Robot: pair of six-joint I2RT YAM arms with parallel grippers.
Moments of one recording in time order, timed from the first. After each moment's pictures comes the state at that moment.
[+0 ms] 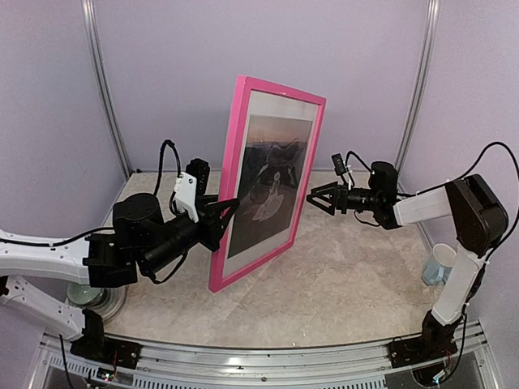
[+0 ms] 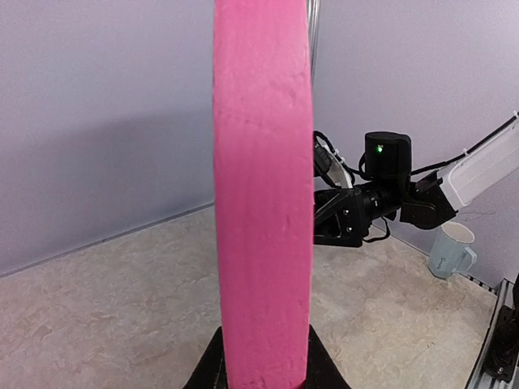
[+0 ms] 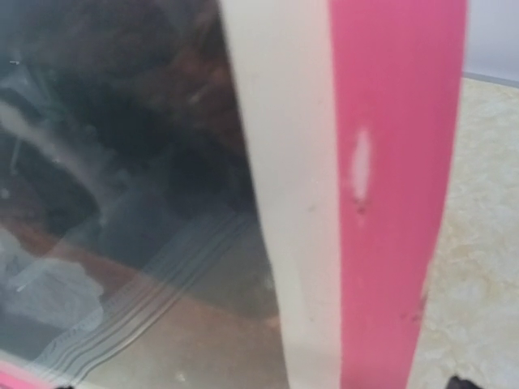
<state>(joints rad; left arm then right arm) -1.21 1.18 0.78 0.39 -0.50 -0.09 0.31 1.78 0.92 0.71 -0.98 0.34</state>
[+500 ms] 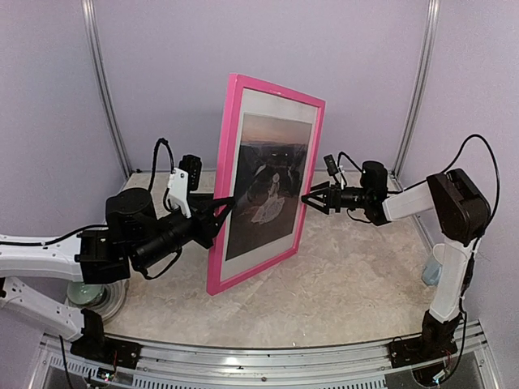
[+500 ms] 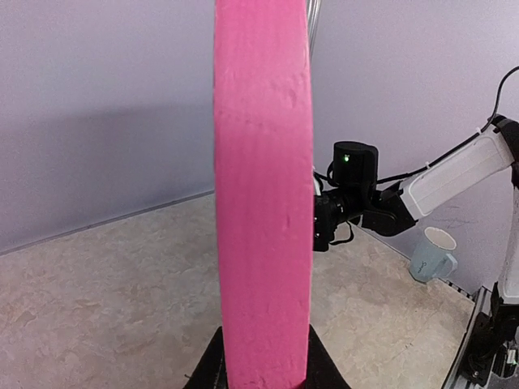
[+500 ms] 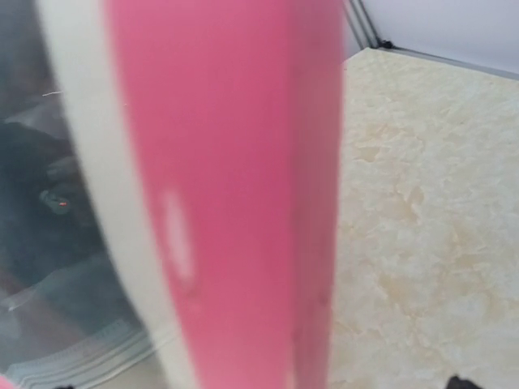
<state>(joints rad) -1.17 1.13 0.79 0.30 -0.43 -0.18 0.31 1.94 1.04 0.74 -1.05 0.32</state>
